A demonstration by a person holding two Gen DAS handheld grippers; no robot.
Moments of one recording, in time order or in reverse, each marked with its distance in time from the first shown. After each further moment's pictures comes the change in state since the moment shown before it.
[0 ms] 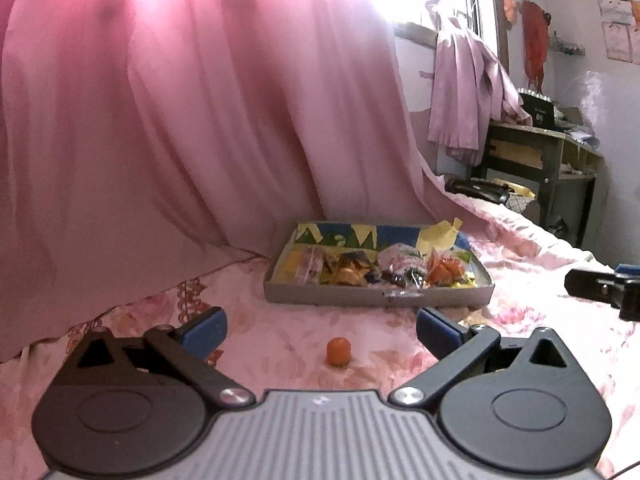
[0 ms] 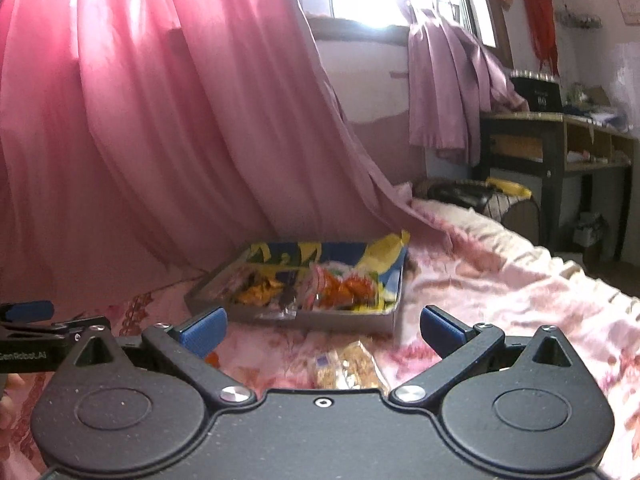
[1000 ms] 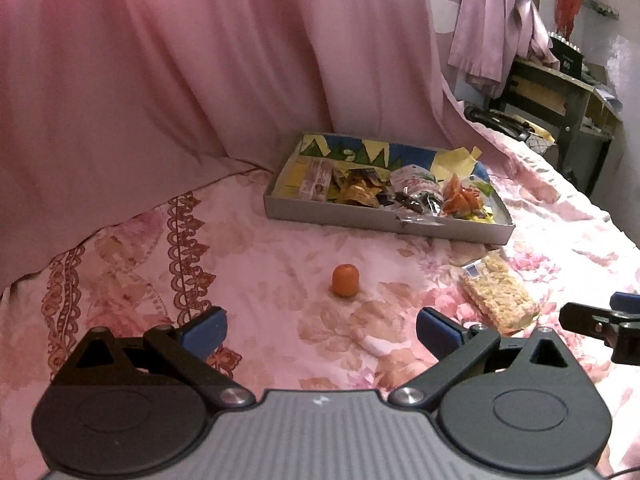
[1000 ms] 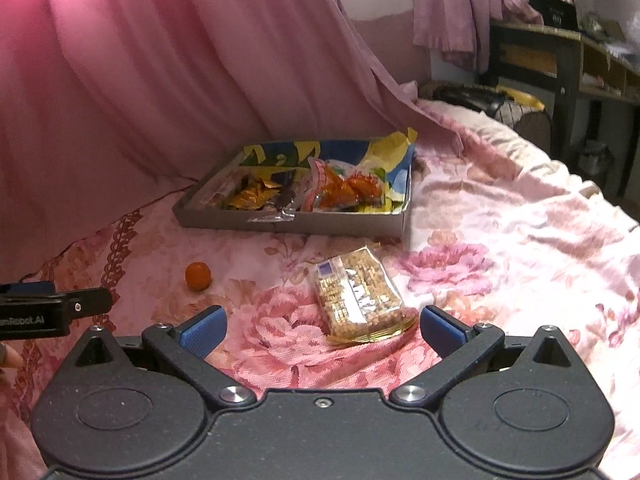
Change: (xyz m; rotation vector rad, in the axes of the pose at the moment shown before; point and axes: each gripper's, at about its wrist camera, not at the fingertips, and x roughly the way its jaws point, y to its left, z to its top) left arm 0.051 0.015 -0.005 -0.058 0.279 -0.008; right arm 0.051 0.002 -0.013 0.023 0.297 -0.005
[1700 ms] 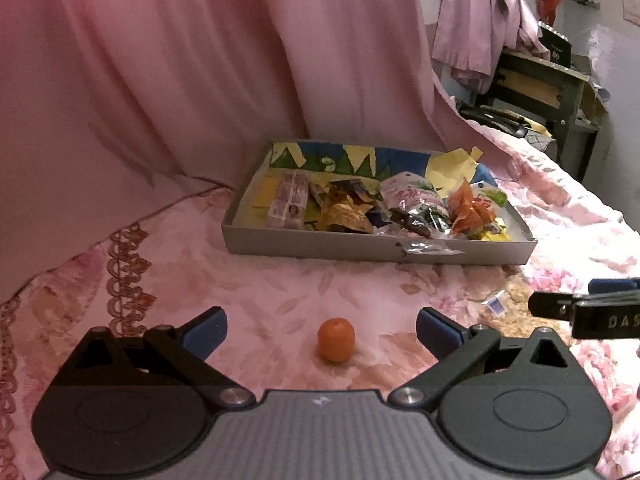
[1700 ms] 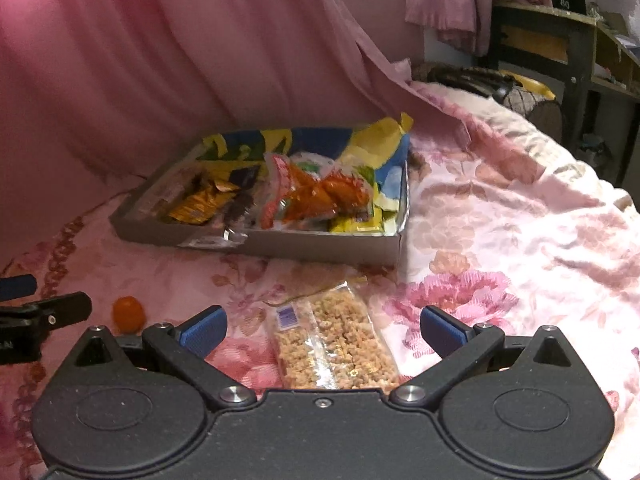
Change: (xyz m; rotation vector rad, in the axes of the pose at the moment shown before) left arm 0.088 -0.001 0.027 0.054 -0.028 -0.068; right arm 0.111 -0.014 0.034 0.001 0.045 -0.078
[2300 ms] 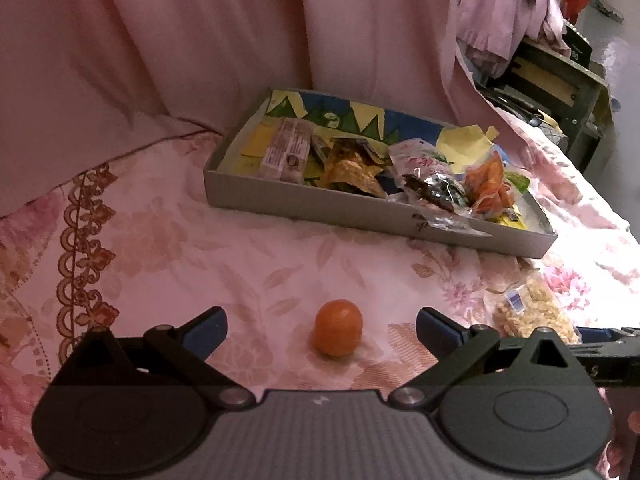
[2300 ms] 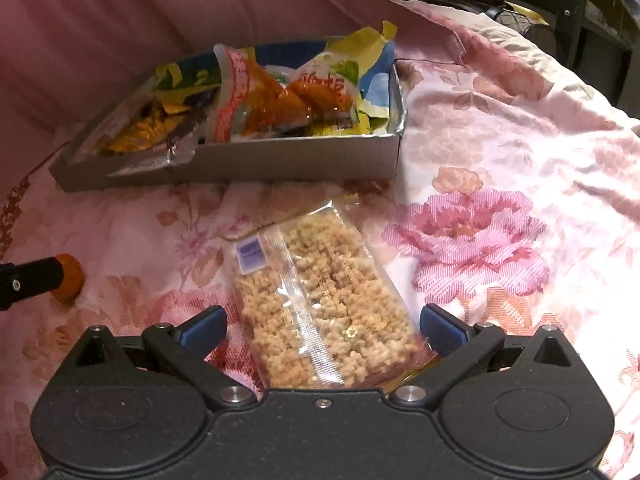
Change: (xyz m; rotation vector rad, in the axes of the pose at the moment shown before) left arm 0.049 0.017 -0.007 -0.105 0.109 -0.071; right arm 0.058 0.004 -0.022 0.024 0.164 -0.079
